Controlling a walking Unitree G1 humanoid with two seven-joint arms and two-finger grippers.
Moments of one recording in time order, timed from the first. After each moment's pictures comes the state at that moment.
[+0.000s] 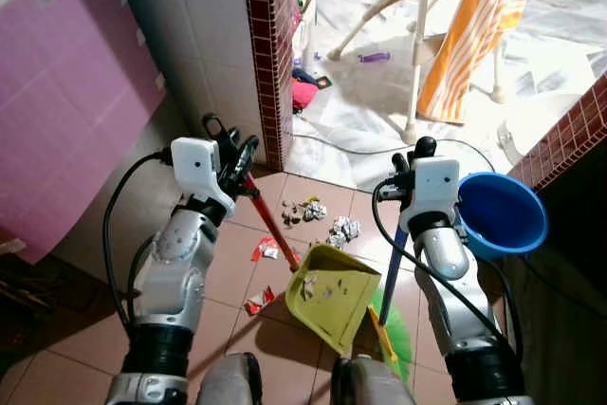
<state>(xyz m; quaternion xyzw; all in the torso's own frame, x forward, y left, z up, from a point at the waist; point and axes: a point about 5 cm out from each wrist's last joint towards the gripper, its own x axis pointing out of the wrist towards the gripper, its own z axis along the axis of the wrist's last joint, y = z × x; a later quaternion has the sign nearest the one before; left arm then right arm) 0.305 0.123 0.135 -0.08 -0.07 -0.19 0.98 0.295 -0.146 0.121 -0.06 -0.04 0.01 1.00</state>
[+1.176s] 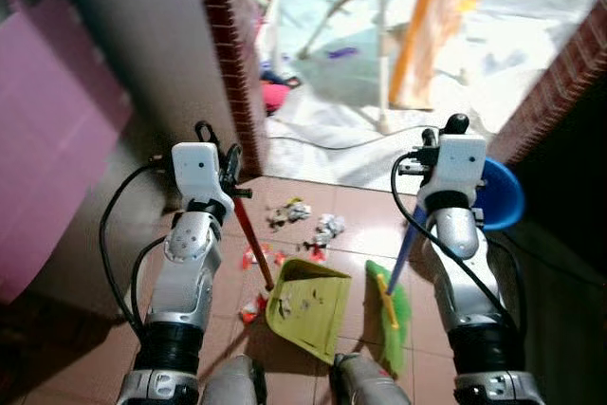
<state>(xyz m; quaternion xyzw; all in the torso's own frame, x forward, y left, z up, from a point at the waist) 0.314 0.129 0.120 -0.05 -0.01 -0.05 1.00 0.313 -0.160 0.141 -0.06 -0.08 -0.06 0.99</state>
